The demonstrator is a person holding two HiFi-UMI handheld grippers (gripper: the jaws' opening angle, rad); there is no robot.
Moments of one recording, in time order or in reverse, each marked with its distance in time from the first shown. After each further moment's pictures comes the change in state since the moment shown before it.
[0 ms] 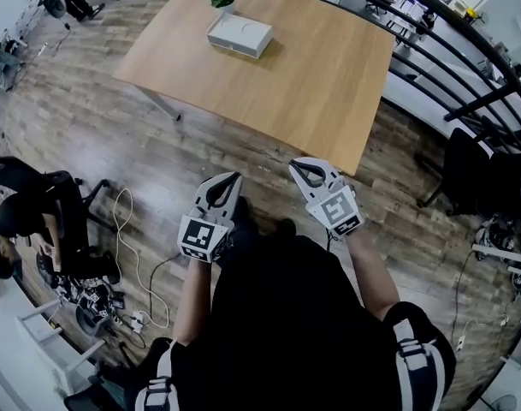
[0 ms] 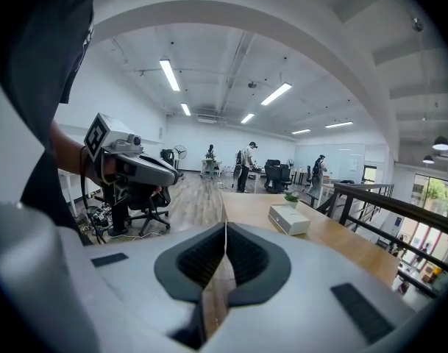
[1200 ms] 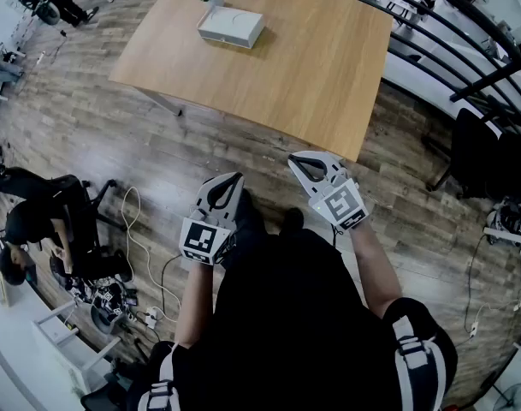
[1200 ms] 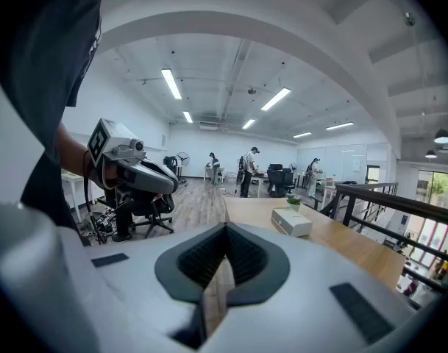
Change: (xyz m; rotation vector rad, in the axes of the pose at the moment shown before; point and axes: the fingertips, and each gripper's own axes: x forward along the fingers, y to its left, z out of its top) left arm 0.009 -0.028 -0.002 0.053 0.047 -0.028; right arm -0.018 -0.006 -0.006 -0.044 -0.045 0.044
